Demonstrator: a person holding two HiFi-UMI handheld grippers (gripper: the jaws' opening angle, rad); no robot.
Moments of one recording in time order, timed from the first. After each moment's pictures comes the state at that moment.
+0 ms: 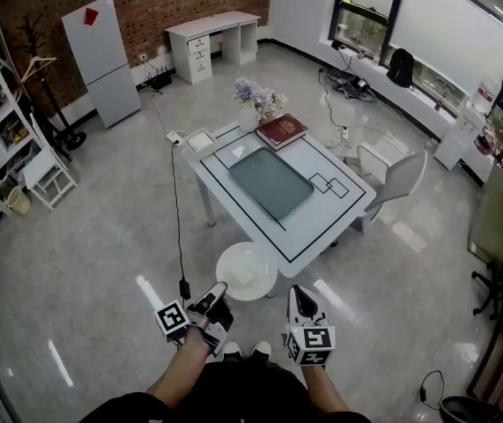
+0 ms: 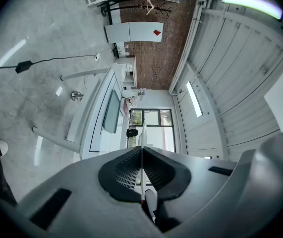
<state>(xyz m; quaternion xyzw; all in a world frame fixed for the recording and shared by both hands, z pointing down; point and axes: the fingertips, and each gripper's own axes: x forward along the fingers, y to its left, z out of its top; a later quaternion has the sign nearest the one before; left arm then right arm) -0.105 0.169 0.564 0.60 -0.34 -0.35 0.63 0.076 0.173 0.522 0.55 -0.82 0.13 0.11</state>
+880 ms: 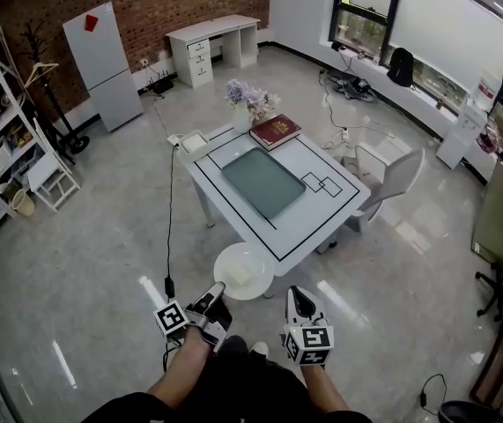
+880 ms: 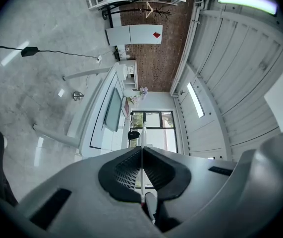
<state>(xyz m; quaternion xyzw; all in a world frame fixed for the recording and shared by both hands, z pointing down) -0.060 0.177 0.573 0.59 -0.36 -0.36 0.63 0.124 0.181 0.533 0.53 -0.83 0.14 0.09</state>
